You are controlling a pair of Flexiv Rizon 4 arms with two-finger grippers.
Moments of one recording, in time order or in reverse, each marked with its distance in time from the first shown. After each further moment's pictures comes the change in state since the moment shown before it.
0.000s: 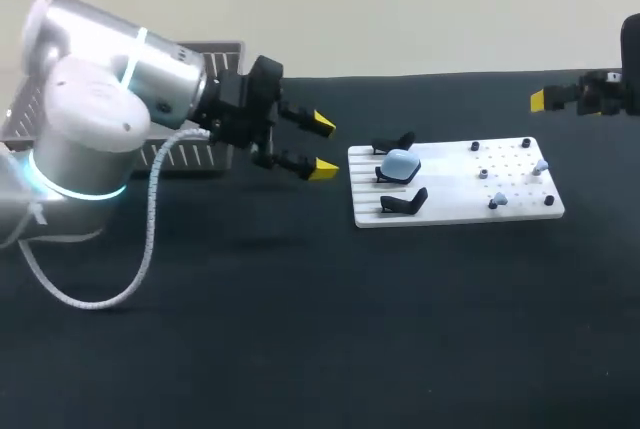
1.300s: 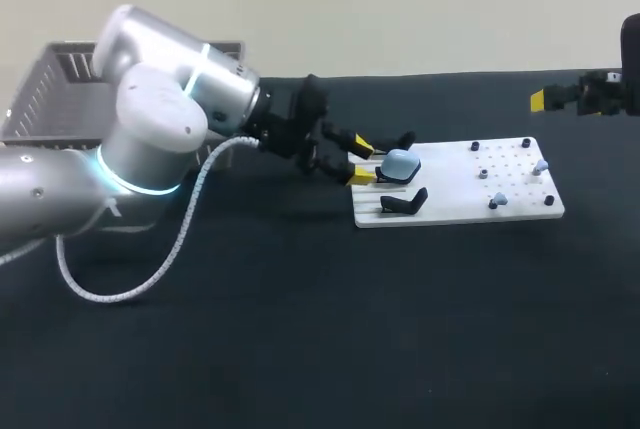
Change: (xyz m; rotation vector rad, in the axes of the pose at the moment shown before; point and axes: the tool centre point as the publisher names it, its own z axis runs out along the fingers) left arm 0.015 0.021 0.070 0.097 0.011 0.009; right arm 0.000 0.000 0.000 0.000 0.000 0.000
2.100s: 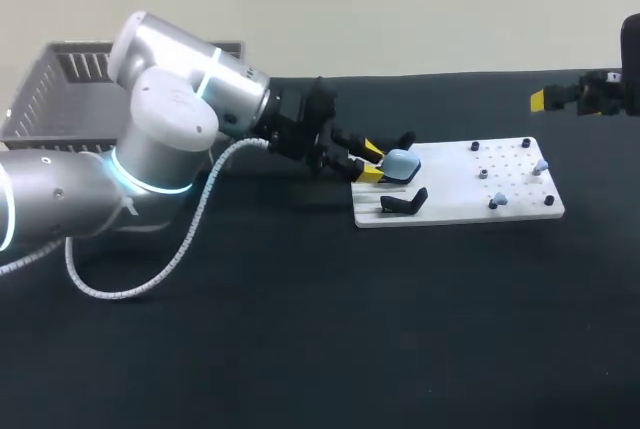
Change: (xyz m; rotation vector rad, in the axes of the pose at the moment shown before) left arm -0.001 0.006 0.015 0.023 -0.030 -0.002; right arm 0.000 0.000 0.000 0.000 0.000 0.000
